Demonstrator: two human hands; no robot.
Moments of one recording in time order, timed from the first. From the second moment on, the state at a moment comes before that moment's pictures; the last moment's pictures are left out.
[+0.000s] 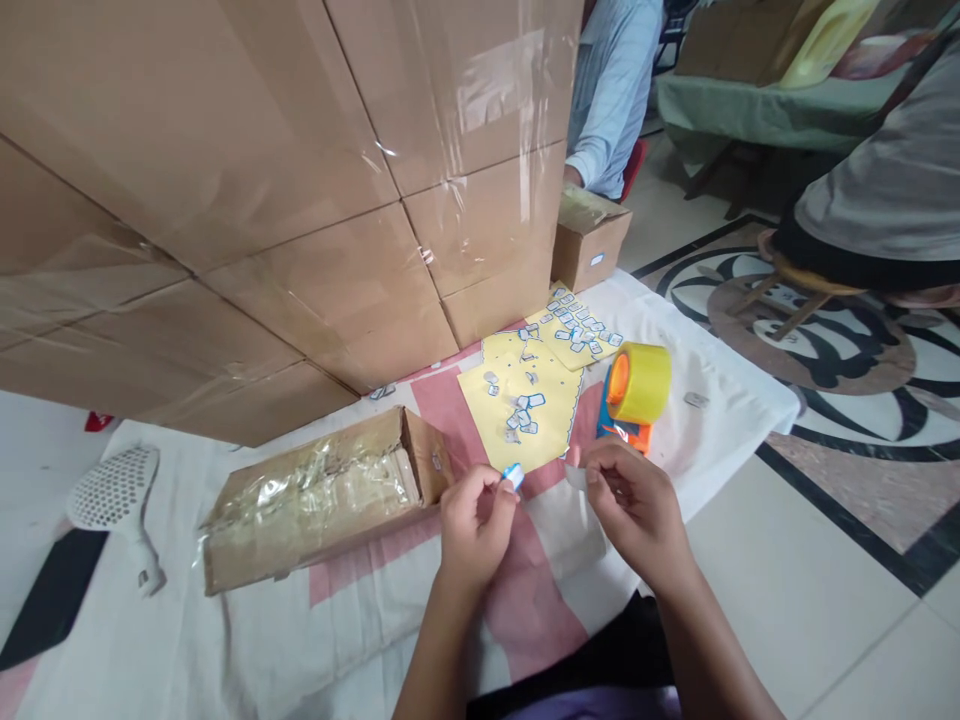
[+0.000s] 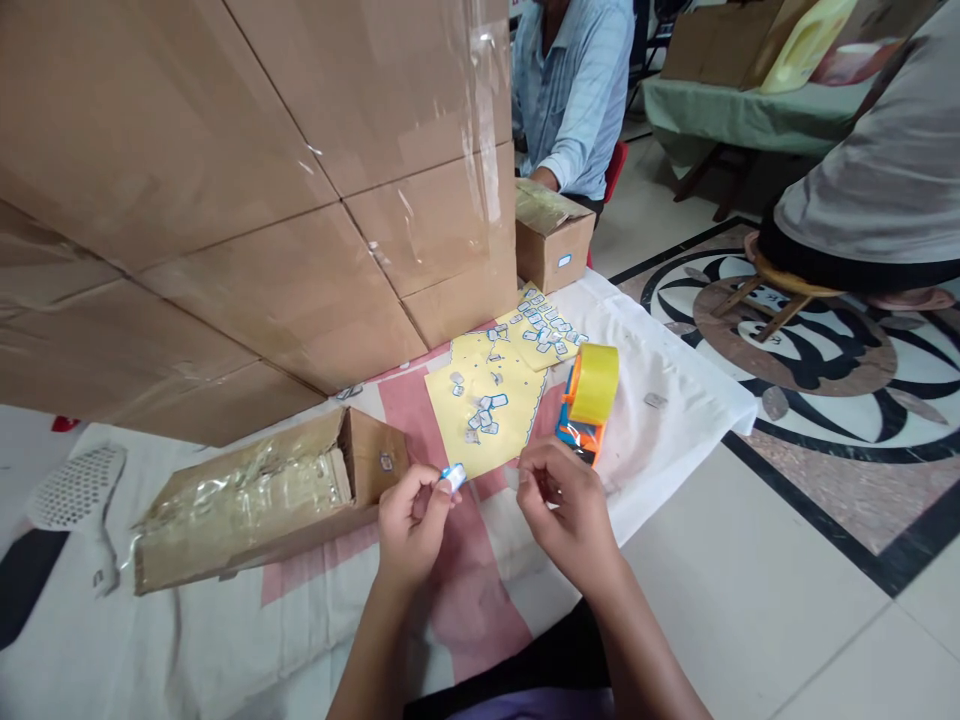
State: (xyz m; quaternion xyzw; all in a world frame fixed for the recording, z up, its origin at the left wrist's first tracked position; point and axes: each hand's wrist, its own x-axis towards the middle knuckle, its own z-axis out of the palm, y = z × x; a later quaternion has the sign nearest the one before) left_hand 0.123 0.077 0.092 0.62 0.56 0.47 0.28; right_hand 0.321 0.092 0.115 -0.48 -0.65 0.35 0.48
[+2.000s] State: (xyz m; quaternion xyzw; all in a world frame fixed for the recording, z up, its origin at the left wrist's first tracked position) left_hand 0.078 -0.009 0.069 0.64 0.53 0.55 0.09; right_hand 0.206 0.034 0.097 -0.42 -0.68 0.40 0.45
